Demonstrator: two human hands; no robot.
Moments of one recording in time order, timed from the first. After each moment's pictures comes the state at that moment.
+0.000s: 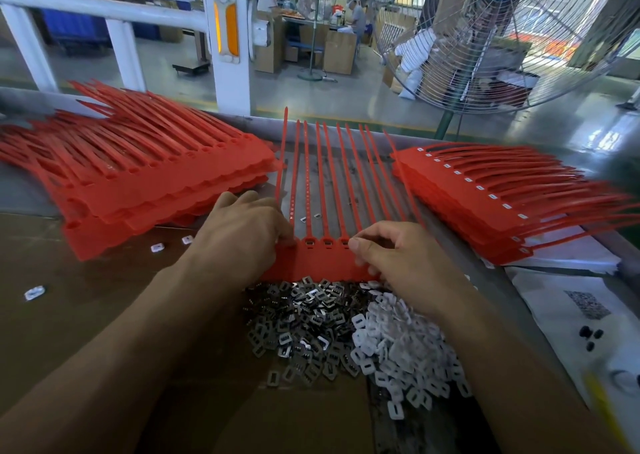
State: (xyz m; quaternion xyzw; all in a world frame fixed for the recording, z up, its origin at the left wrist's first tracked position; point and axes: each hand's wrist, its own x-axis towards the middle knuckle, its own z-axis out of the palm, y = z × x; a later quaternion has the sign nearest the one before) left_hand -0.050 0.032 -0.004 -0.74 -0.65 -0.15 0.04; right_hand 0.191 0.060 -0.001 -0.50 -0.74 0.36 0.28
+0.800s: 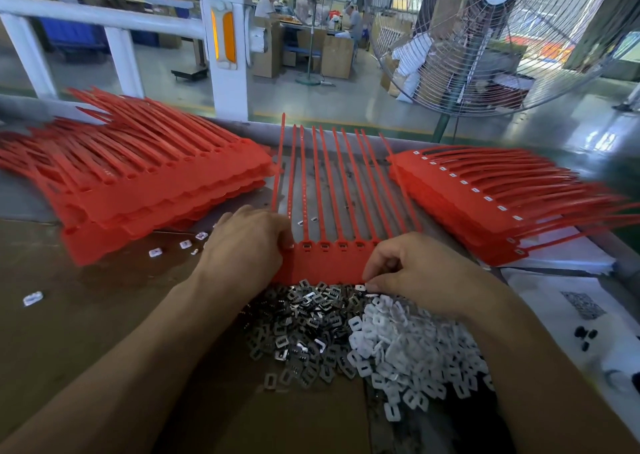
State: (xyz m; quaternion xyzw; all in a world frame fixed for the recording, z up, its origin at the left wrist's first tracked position) left_hand -0.039 0.030 -0.012 -0.69 -0.69 -0.22 -0.01; right_hand 0.210 0.070 0.012 -0.50 -0.81 0.28 0.09
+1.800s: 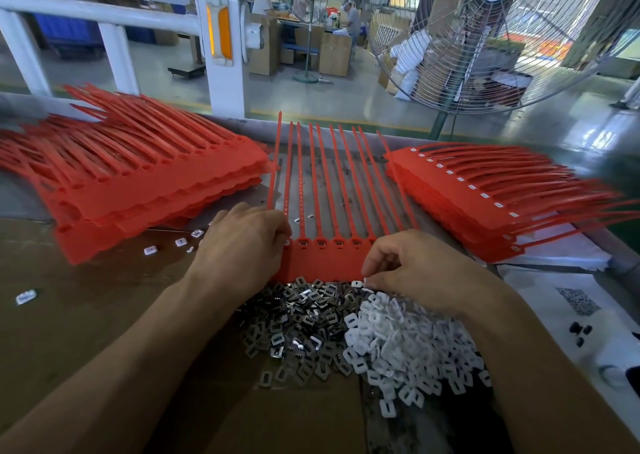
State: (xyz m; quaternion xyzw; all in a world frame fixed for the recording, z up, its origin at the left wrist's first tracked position) left_hand -0.038 0.023 -0.012 -0.70 -0.68 -0.24 0.01; right_hand 0.211 0.066 0.014 -0.51 -0.81 0.27 0.10
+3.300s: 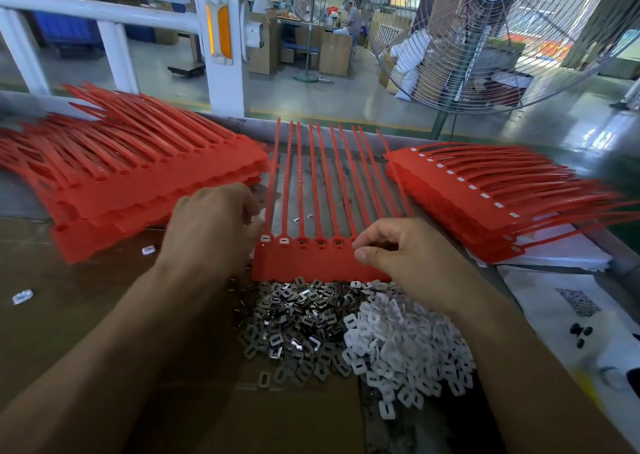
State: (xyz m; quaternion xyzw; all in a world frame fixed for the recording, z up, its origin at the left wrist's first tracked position) left_hand -0.059 0.024 -0.001 -0.62 -0.72 -0.33 0.02; right_hand 0.205 0.061 0.010 -0.50 -0.77 0.31 0.24
